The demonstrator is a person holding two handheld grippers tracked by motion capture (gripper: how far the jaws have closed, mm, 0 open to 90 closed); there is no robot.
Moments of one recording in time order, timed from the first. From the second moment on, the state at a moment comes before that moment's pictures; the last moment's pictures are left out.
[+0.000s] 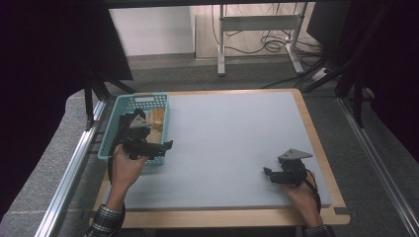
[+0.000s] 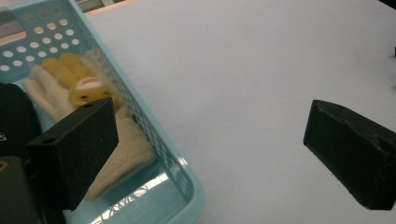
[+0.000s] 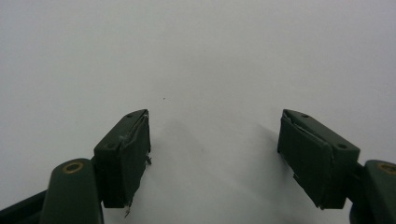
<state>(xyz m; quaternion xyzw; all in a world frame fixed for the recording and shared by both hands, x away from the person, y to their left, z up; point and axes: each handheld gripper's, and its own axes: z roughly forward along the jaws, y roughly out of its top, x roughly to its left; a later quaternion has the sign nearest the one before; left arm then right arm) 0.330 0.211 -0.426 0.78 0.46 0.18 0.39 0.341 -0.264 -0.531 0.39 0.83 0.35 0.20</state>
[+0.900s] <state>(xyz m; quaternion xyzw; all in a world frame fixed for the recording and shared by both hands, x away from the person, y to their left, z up) 0.320 0.165 -0.440 0.79 0.43 0.17 0.40 0.341 -0.264 -0.531 0.39 0.82 0.35 0.20</state>
